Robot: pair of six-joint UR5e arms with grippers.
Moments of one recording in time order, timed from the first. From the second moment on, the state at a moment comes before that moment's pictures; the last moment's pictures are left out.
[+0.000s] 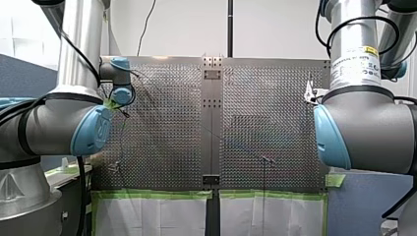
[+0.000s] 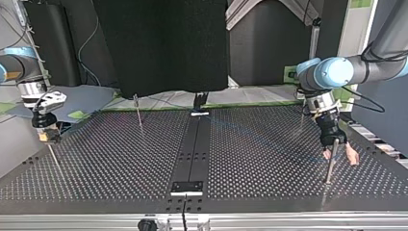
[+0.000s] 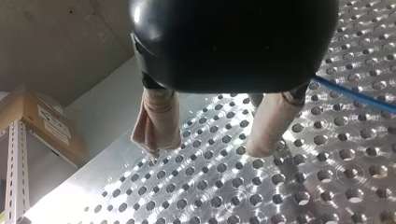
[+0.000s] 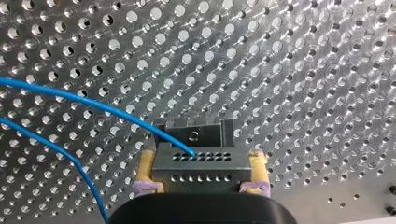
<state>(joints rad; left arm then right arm) 0.12 -1.75 -1.91 -2.26 -1.76 -2.52 1.47 -1.07 1.49 -0.47 1.05 1.73</state>
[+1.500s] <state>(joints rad) 0.12 -1.75 -1.91 -2.26 -1.76 -2.52 1.49 -1.04 1.44 -0.45 1.05 1.73</state>
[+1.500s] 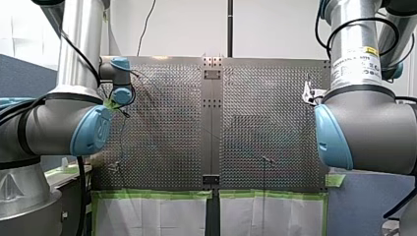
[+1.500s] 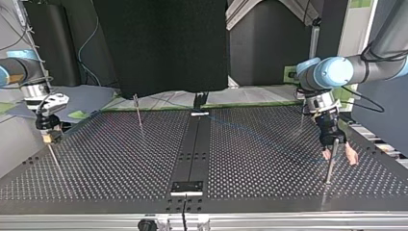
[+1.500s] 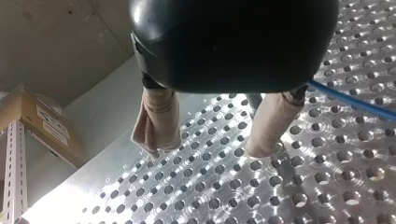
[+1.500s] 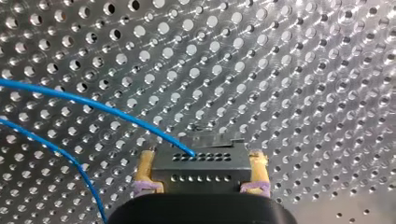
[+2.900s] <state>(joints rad) 0.12 -1.75 -1.91 -2.26 -1.76 -2.52 1.50 -1.05 1.45 -0.43 1.03 1.72</state>
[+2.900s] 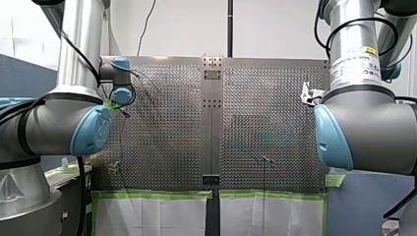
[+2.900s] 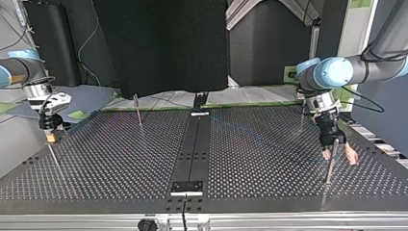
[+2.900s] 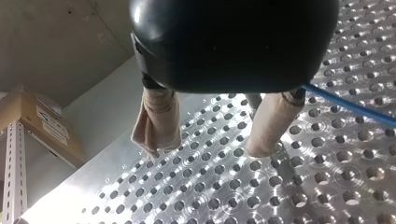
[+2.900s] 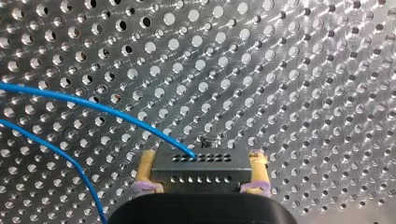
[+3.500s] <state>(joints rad) 0.11 -1.75 -1.91 -2.27 -1.76 -2.50 1.50 -1.05 1.45 -0.43 1.03 1.72</state>
